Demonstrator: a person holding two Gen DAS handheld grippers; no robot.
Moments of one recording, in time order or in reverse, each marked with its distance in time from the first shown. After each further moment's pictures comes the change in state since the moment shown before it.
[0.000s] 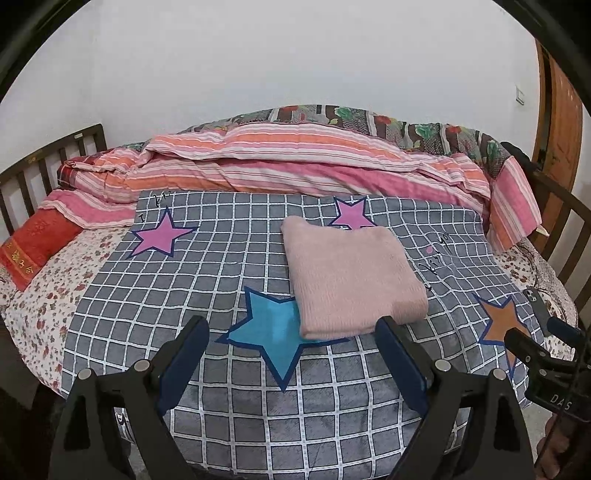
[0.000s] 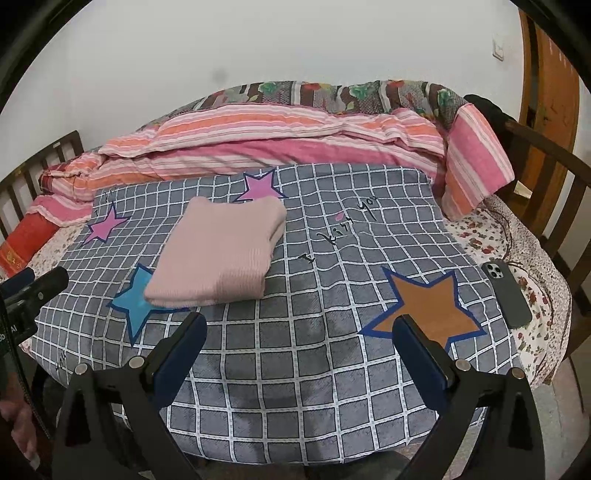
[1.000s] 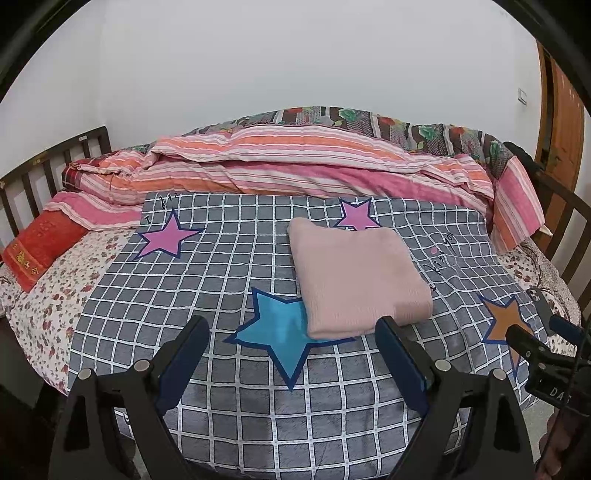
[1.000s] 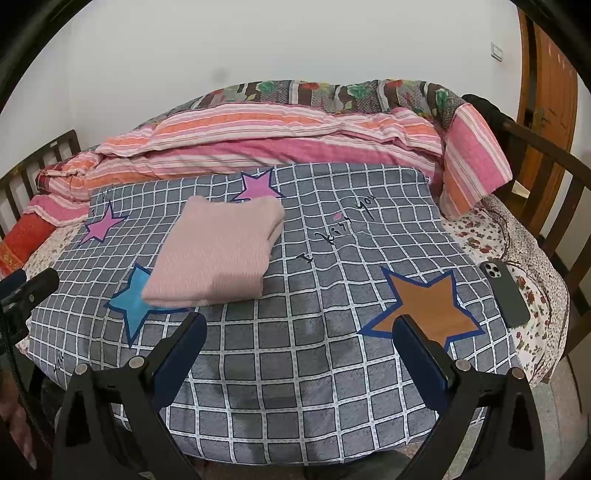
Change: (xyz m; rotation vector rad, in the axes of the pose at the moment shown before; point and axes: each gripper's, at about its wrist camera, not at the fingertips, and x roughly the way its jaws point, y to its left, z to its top) left arm -0.004 0.003 0.002 0.004 -0.005 0.022; right arm 0.000 -0.001 0.000 0.004 0.003 -0.010
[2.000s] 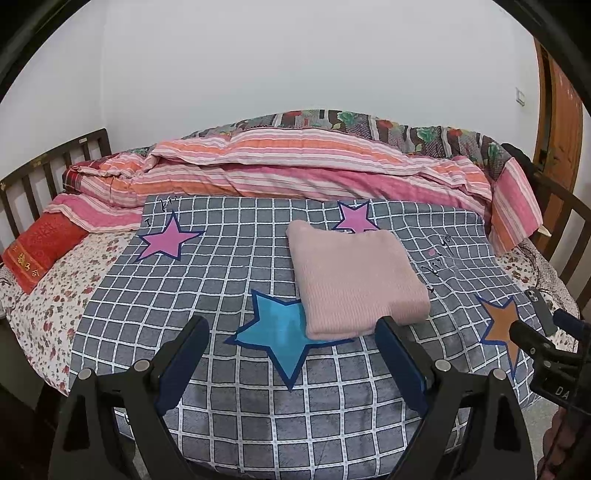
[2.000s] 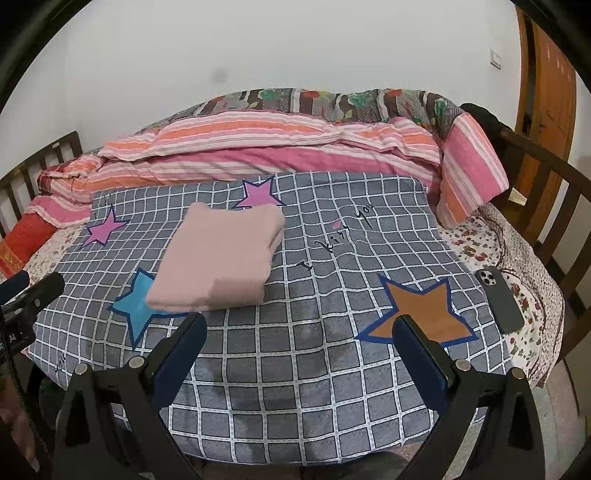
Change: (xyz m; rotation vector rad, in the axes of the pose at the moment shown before) left arm -0.006 -0.004 -0.001 0.002 -0.006 -0.001; right arm -0.013 0.006 0.004 -0.015 -0.024 -0.014
